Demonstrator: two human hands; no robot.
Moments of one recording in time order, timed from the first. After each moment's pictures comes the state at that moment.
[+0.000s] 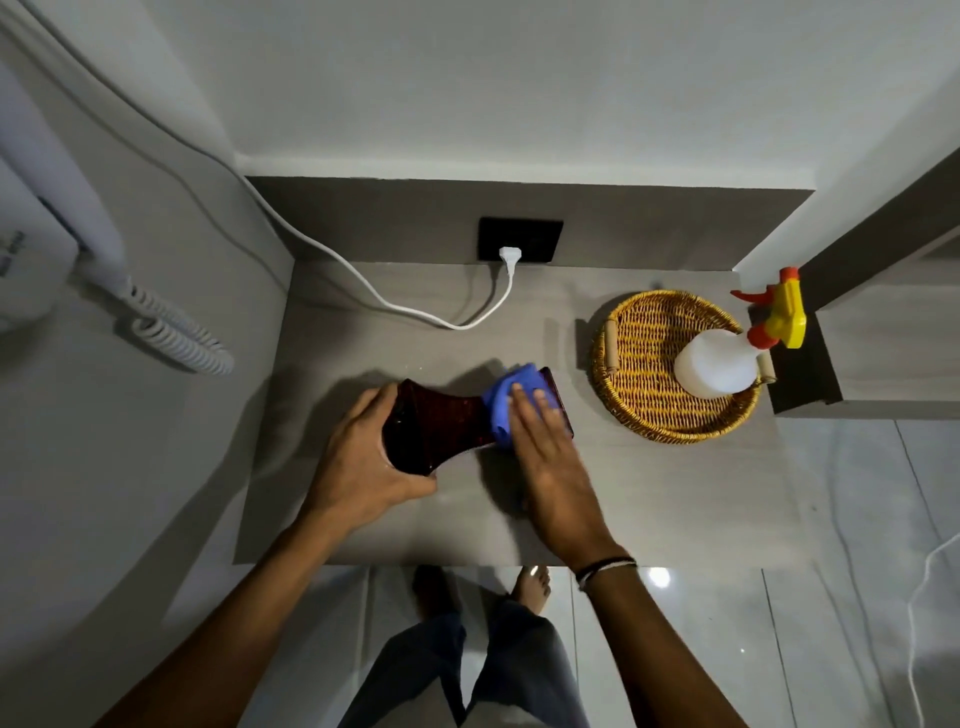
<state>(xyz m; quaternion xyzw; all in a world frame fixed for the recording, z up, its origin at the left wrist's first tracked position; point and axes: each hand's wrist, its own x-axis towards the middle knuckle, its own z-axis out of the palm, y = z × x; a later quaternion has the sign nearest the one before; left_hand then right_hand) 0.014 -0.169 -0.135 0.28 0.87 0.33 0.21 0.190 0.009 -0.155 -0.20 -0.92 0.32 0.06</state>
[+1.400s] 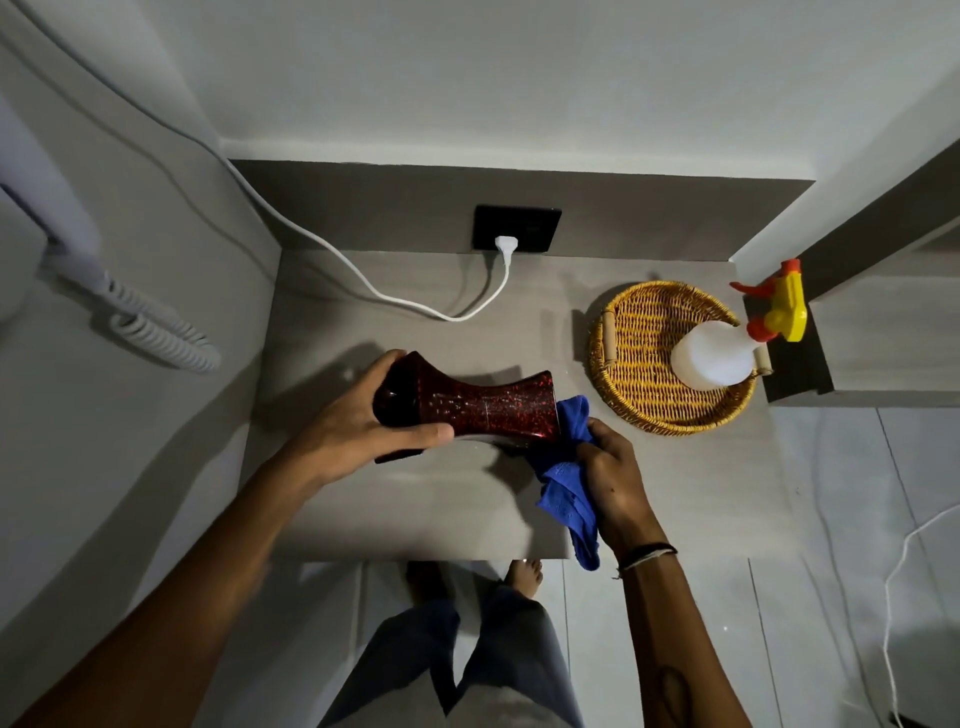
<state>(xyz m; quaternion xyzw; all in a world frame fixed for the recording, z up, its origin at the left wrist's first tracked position) -0.027 -0.154 -0.096 0.19 0.79 0.36 0.45 0.195 0.051 -0.158 -0.47 -0.48 0.73 0.10</state>
